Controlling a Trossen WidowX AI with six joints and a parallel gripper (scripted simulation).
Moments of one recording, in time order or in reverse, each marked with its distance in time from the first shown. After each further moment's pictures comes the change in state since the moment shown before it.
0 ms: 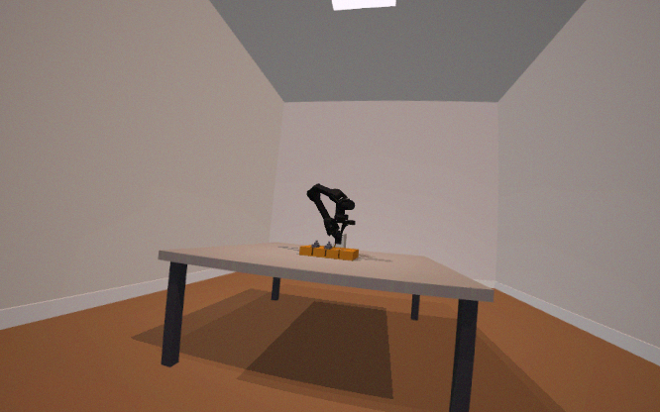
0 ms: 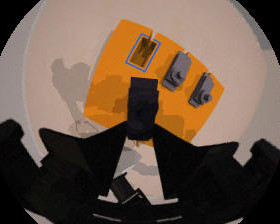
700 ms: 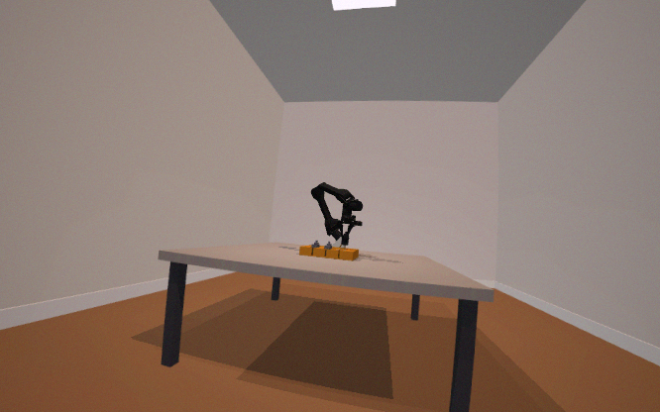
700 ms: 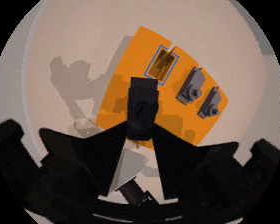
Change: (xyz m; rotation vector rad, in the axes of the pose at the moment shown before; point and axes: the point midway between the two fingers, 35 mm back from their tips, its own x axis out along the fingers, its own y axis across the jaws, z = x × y) arm 0.001 0.037 0.022 -0.022 0.001 -0.004
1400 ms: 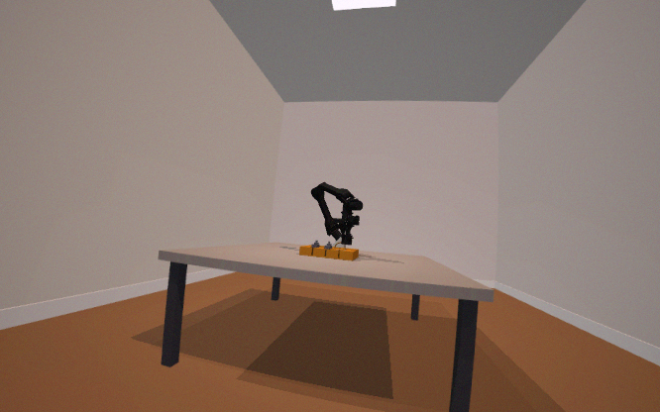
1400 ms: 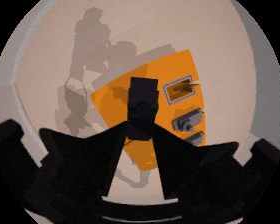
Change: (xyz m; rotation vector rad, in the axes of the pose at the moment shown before) arm -0.002 0.001 0.002 -0.643 -0.009 0.001
